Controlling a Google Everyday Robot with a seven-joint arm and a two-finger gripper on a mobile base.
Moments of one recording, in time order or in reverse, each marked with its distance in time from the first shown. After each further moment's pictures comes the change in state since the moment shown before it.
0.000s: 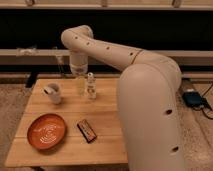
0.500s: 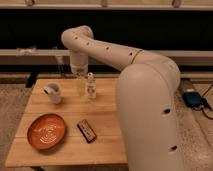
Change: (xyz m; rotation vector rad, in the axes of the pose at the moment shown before) arm 0.006 0.011 0.010 -0.032 0.029 0.036
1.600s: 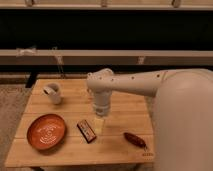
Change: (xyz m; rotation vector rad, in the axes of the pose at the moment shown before) arm 0.108 0.183 0.135 -0.265 0.095 0.544
